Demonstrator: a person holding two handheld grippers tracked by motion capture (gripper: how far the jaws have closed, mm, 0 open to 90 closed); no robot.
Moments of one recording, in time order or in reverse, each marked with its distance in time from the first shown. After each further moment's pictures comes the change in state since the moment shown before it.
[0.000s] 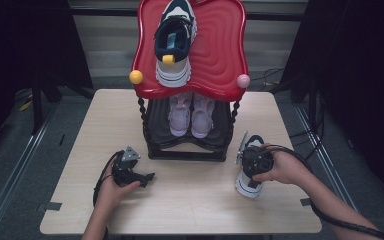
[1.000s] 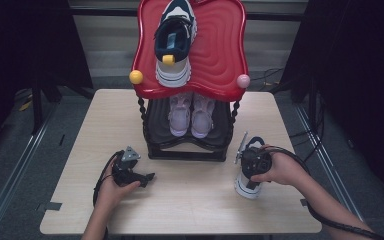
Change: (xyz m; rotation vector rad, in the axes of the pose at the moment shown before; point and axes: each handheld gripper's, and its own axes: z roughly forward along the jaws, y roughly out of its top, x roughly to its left) left arm 0.000 0.000 0.000 0.000 -0.001 0.000; right arm -0.003 0.001 0.010 -0.017 0.015 0.046
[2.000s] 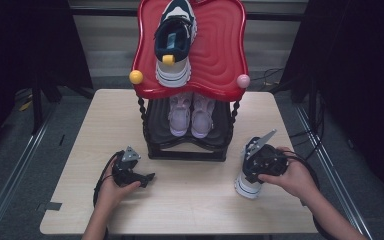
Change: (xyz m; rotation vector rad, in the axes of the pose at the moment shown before) left arm -0.001 0.000 0.000 -0.001 0.002 -0.002; right arm 0.015 -0.033 -0.020 -0.339 -0.122 0.174
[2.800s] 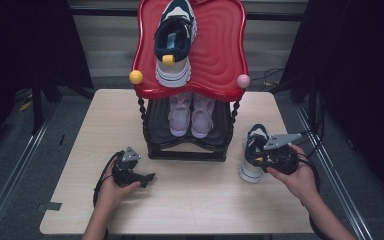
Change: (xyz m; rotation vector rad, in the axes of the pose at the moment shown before) left arm 0.000 0.000 0.000 -0.002 -0.003 -0.002; right arm -0.020 -0.034 0.000 -0.383 -0.198 0.057
